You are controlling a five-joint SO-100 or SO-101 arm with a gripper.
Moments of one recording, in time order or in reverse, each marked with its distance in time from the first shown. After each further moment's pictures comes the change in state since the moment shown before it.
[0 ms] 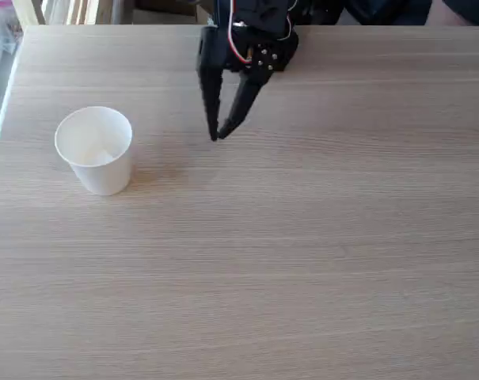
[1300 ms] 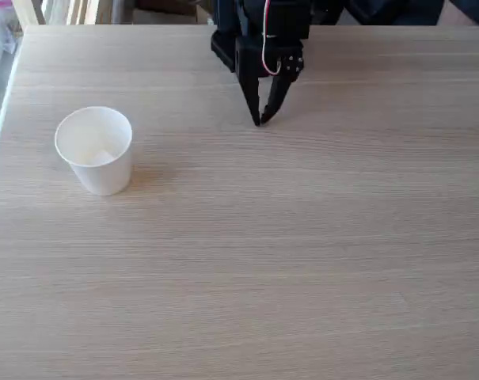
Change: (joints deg) arm -16.0 31.6 21.7 33.8 14.8
